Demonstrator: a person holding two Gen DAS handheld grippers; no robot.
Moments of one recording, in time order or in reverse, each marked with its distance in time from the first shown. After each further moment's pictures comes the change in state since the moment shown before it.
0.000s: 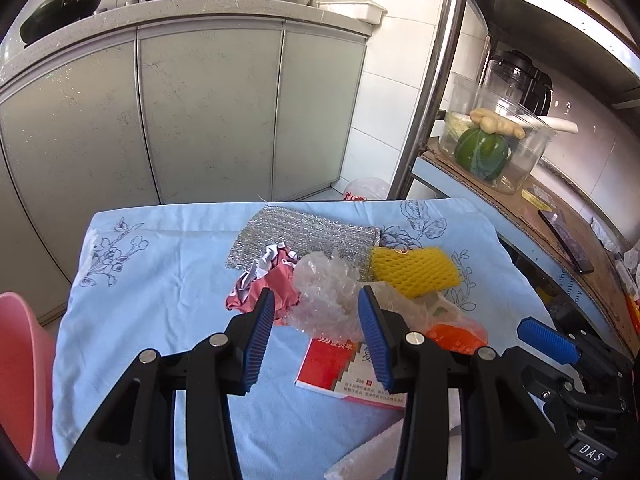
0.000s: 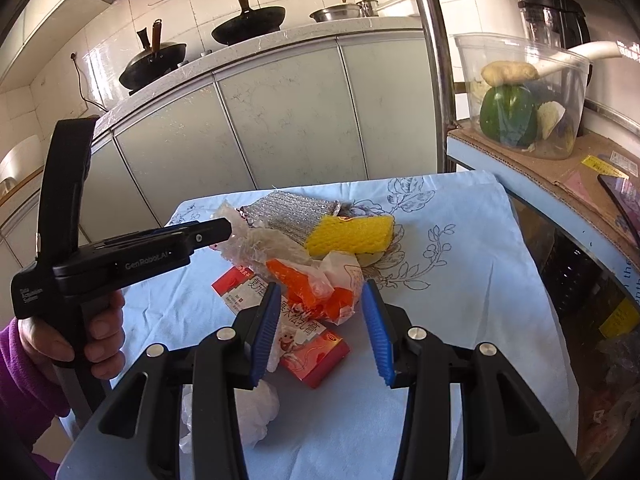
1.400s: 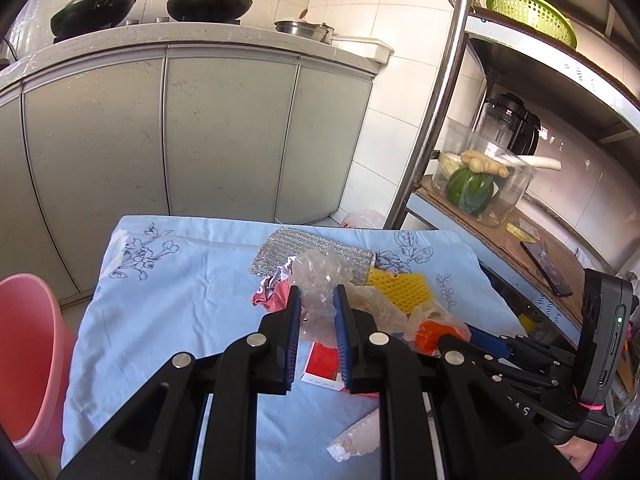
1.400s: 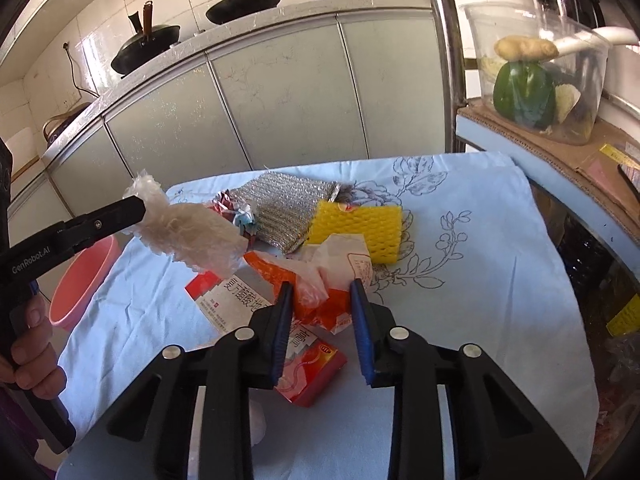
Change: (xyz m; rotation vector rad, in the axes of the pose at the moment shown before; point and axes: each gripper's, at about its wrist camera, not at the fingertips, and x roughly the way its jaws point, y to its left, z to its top) left arm -0.058 0.013 -0.014 -0.062 -0.129 -0.012; right arm 0.030 -0.001 0.002 -0.002 0.058 -0.001
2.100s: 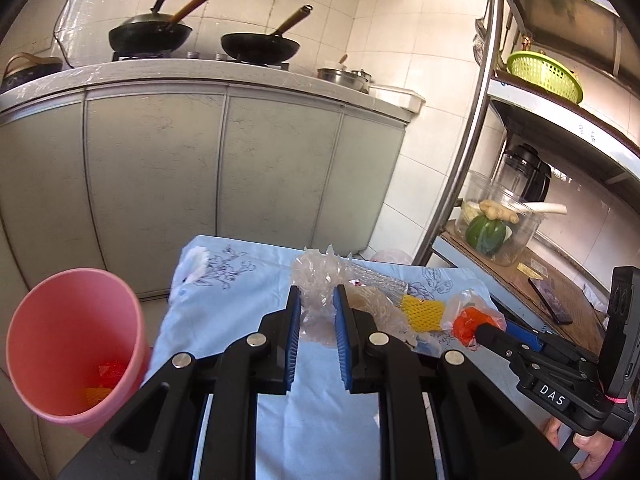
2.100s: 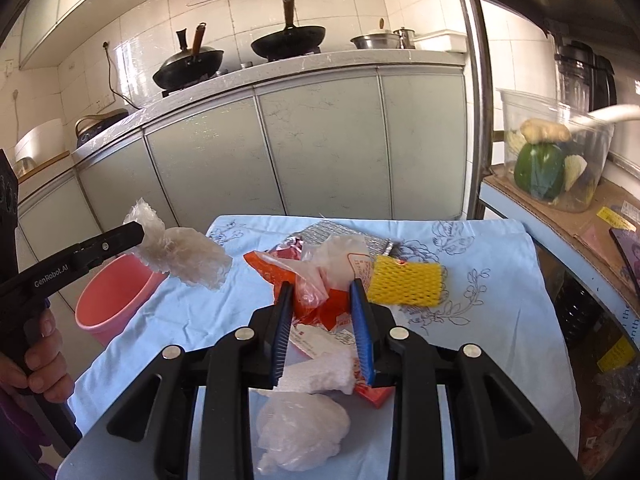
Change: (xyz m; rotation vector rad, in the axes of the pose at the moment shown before) left arm -0.090 0.044 -0.013 -0.076 -0.143 0.098; right arm -0.051 0.061 0.012 -0.108 -0.133 0.034
